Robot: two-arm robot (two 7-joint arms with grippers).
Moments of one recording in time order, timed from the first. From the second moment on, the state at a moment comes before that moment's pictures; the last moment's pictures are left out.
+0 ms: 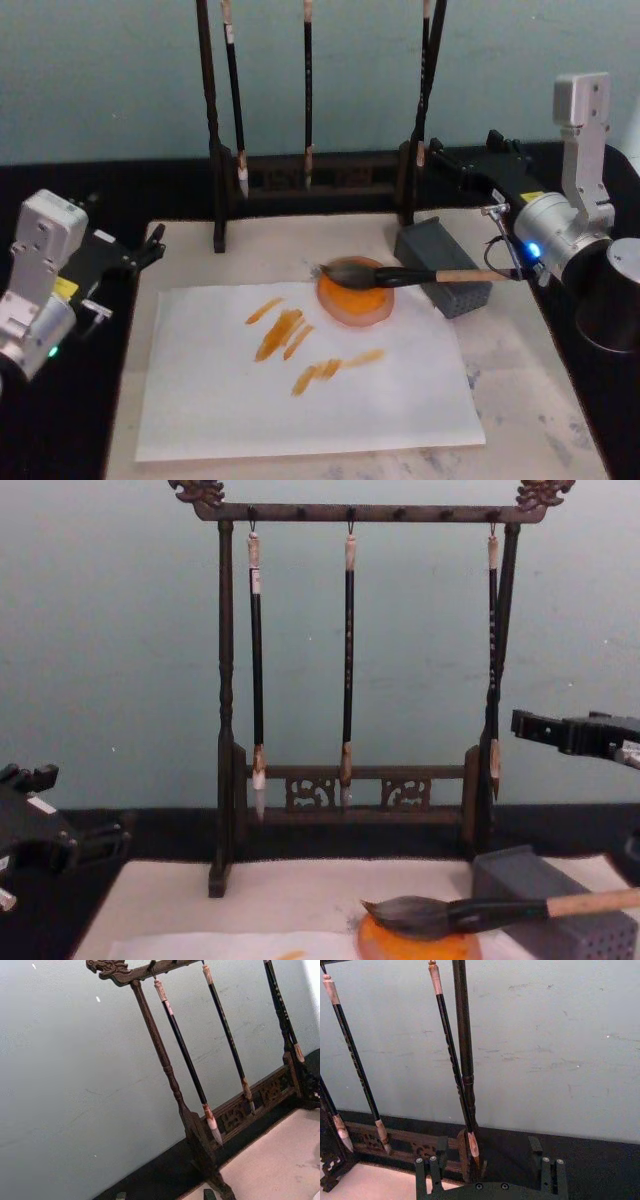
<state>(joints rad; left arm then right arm) -0.20 0.60 0.45 -1.41 -0.25 -0.12 0.03 0.50 0.54 -0.67 -1.34 0.77 -0.01 -0.12</state>
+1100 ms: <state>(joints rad) -0.20 0.60 0.45 -1.41 -0.25 -0.12 0.03 0.50 0.54 -0.67 -1.34 0.77 -0.01 -0.12</state>
